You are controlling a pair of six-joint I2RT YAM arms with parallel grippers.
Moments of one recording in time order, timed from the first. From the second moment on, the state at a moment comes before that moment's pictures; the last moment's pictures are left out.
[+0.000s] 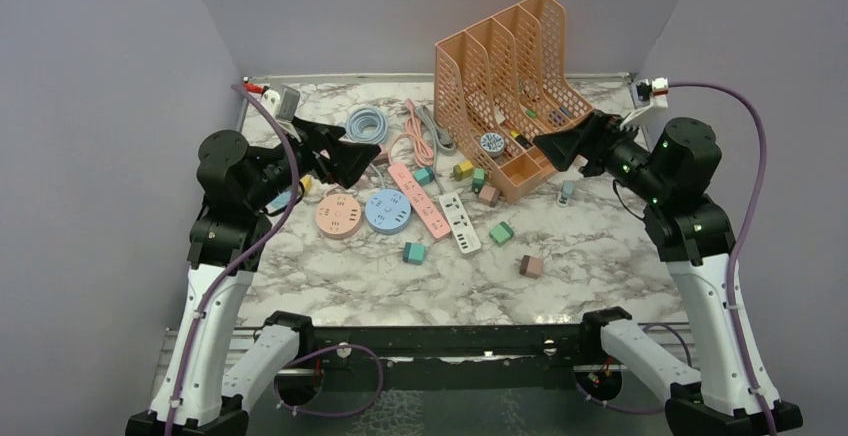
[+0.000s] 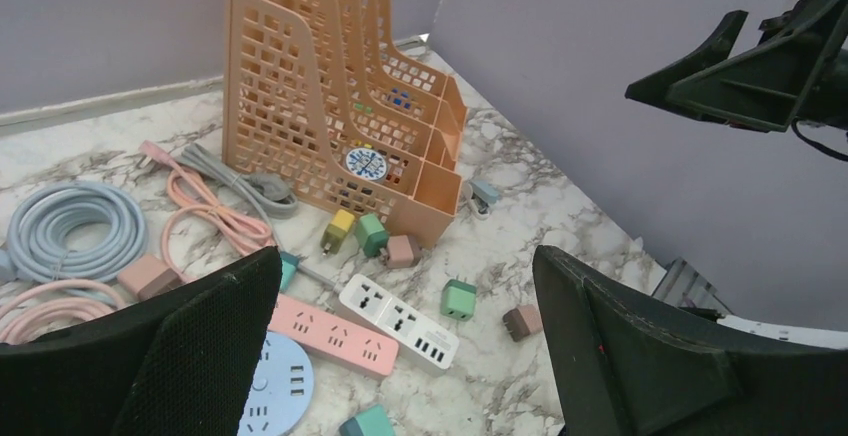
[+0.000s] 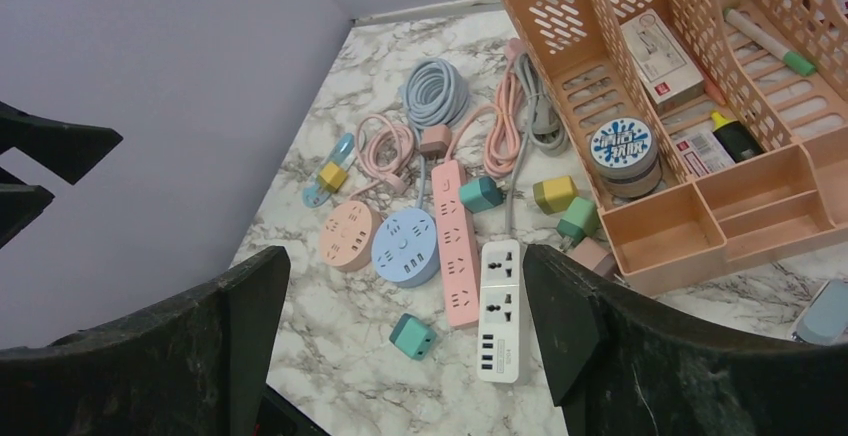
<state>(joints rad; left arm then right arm) -0.18 0.84 1.14 -0.30 0.59 -0.38 0.18 0.89 1.23 -0.51 -0.39 0.47</state>
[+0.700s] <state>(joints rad) -0.27 0.81 0.76 -0.08 0.65 -0.60 0.18 0.93 1.03 -0.76 -0.21 0.55</state>
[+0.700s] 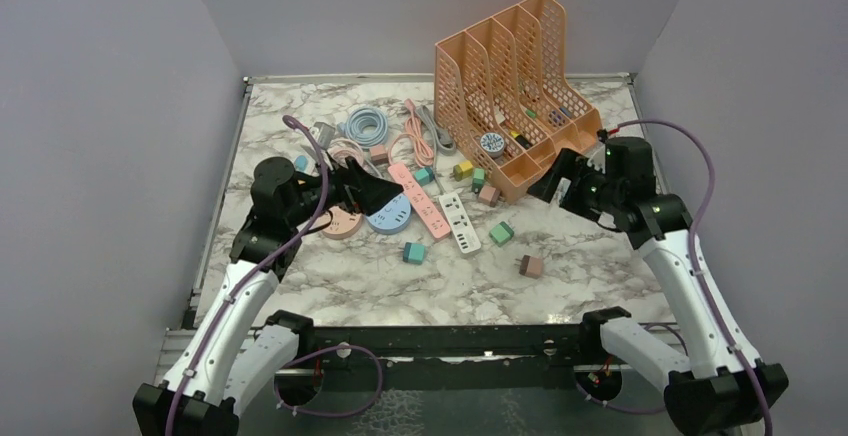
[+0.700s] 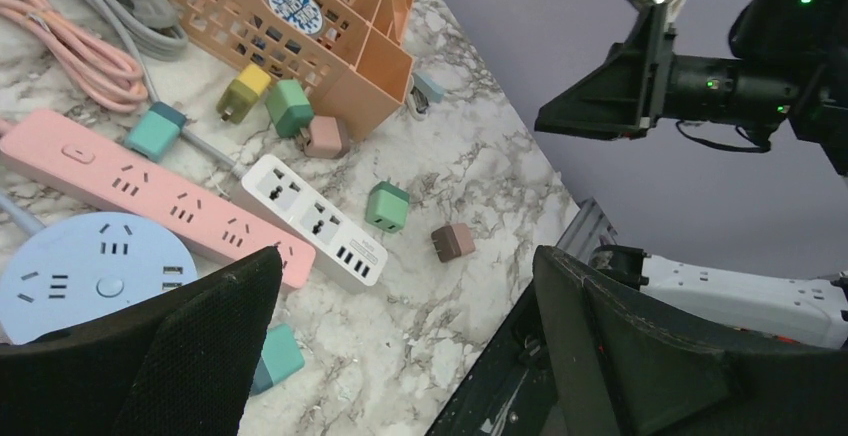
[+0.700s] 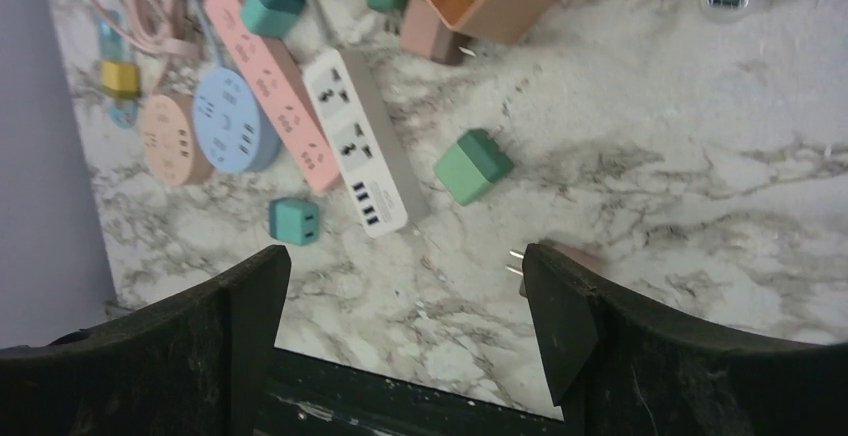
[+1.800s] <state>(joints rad) -0.44 0.98 0.69 0.10 0.51 -0.73 0.39 1.27 0.70 -0.72 0.10 0.75</state>
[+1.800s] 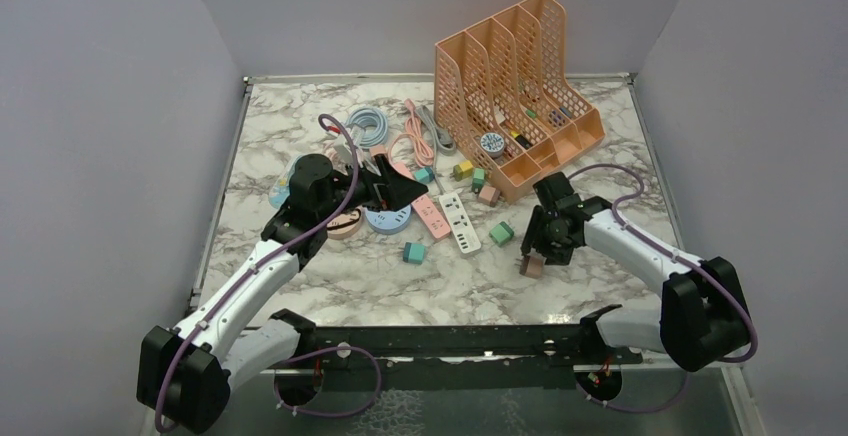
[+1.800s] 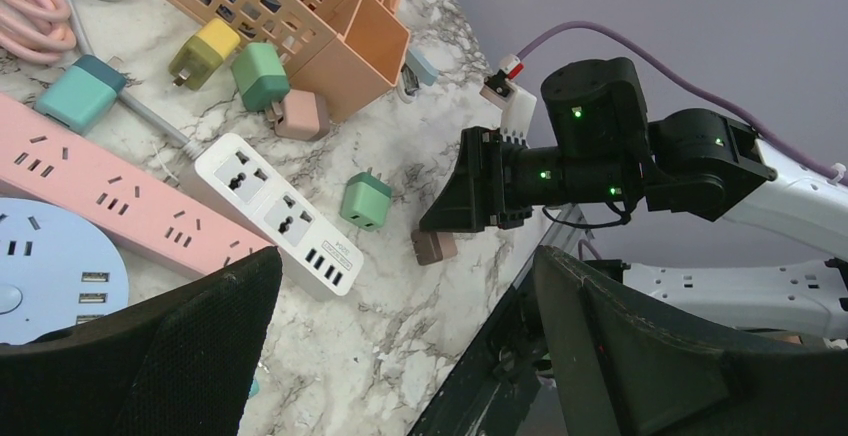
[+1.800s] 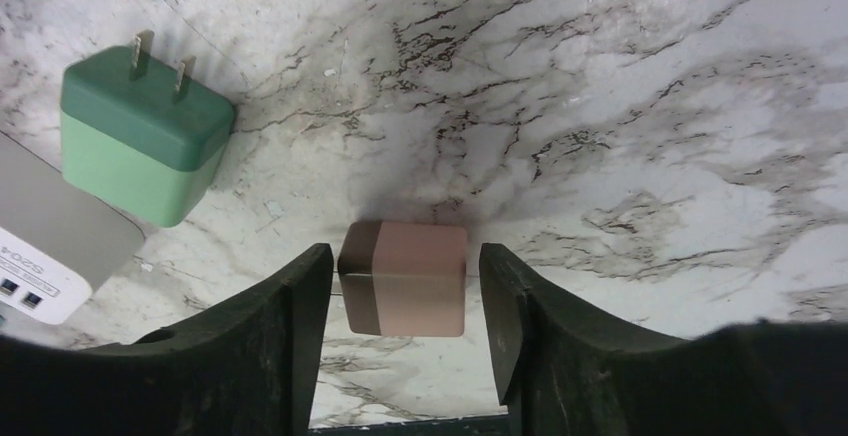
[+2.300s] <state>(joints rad) -0.44 0.98 0.67 0.10 0.51 -0.74 0.41 1.29 0.68 -0.64 0.08 0.77</state>
